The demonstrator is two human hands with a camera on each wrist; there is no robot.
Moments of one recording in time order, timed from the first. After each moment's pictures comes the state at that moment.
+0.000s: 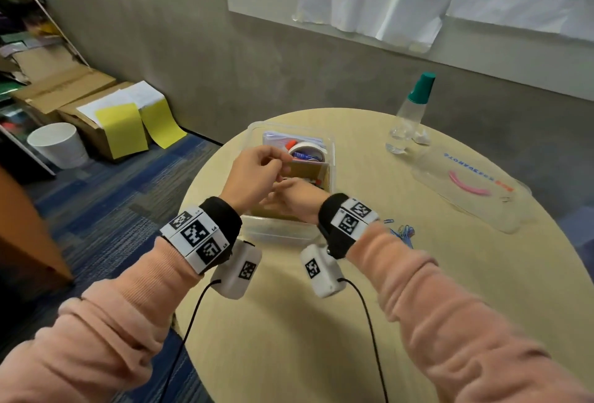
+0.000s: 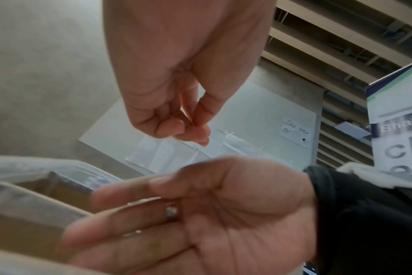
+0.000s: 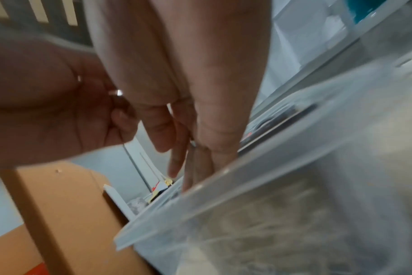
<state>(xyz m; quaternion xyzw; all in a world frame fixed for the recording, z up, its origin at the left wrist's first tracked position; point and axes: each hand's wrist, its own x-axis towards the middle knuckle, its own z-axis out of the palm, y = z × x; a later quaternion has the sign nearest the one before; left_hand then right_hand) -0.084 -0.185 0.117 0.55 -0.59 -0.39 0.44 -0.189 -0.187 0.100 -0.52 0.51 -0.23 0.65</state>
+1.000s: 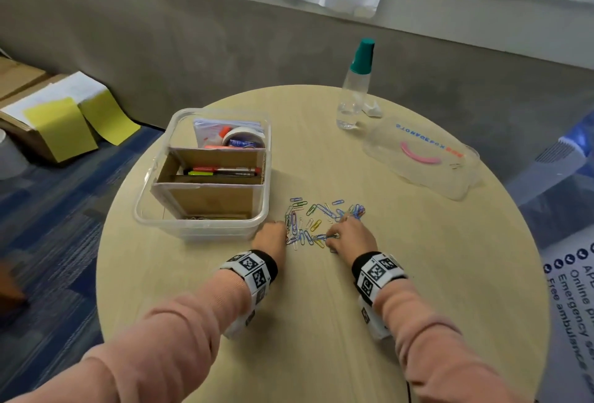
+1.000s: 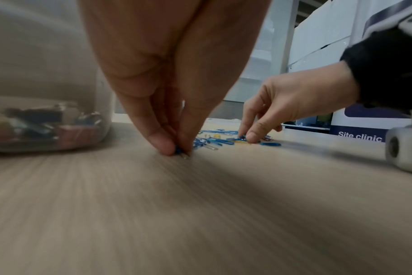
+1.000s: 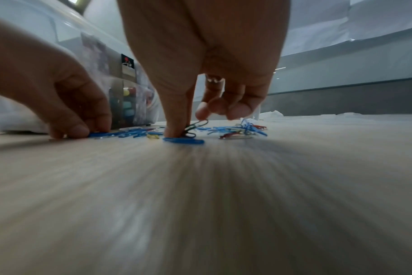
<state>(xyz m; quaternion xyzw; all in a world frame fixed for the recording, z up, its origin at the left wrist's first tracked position) -0.214 -0.172 -0.024 0.63 -0.74 -0.24 0.00 -0.382 -0.156 -0.039 -0.64 0.74 -0.06 0.20</state>
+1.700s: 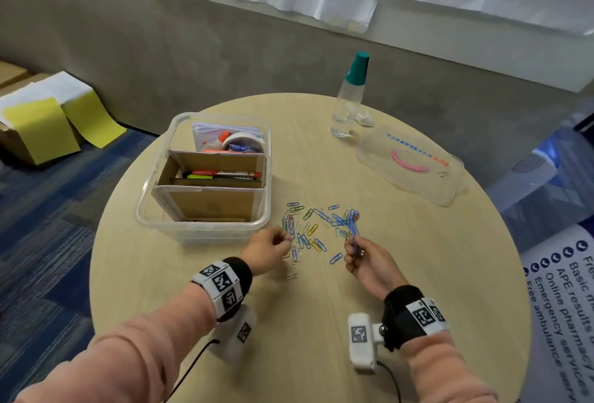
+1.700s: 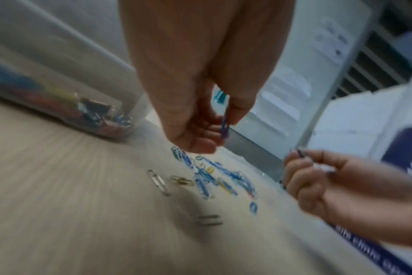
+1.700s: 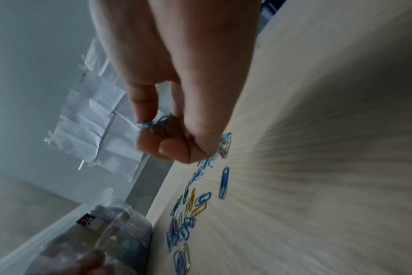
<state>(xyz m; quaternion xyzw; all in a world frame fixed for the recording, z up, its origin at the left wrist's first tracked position) -0.190 -0.162 -0.018 0.55 -0.61 -0.54 0.19 -0.399 -0.108 -0.025 -0.16 0.51 -0.53 0.65</state>
